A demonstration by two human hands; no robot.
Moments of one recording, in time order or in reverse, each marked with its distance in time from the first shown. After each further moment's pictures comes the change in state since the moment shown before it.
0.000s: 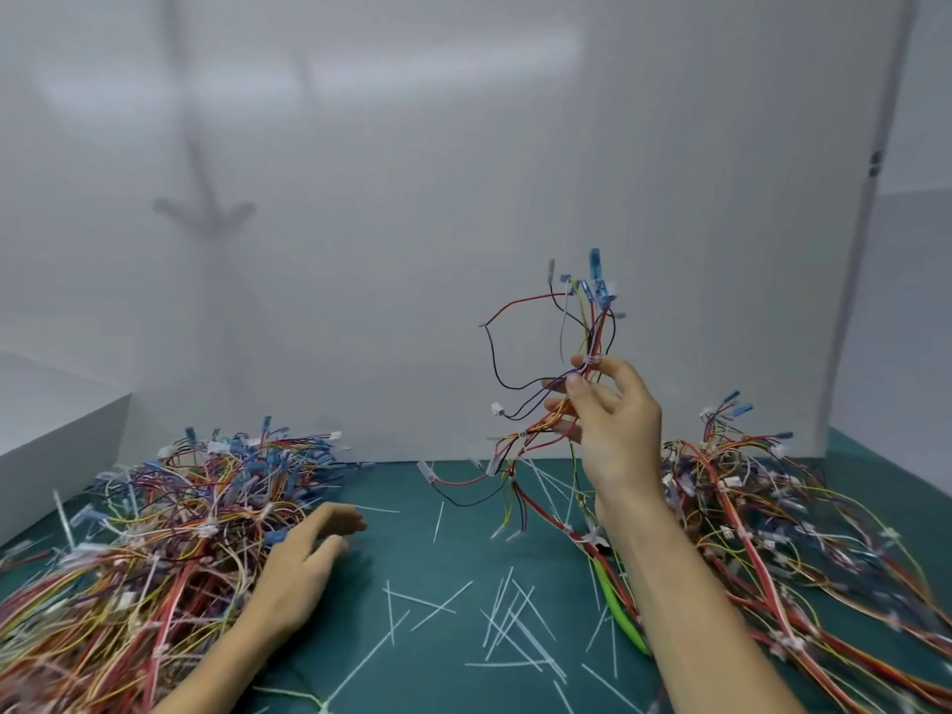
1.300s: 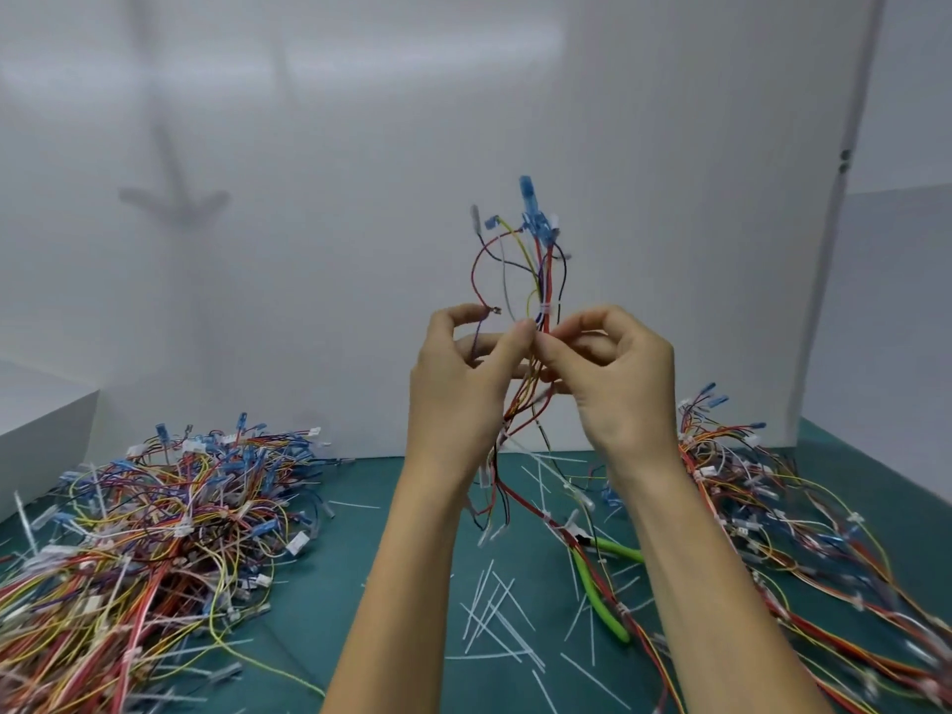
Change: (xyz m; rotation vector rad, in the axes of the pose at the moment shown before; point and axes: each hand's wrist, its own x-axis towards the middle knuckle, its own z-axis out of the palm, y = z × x) left_hand 0.010 0.243 0.059 -0.540 0.184 0.221; right_hand -0.008 -0.060 -0.010 -0.086 -0.106 -0.207
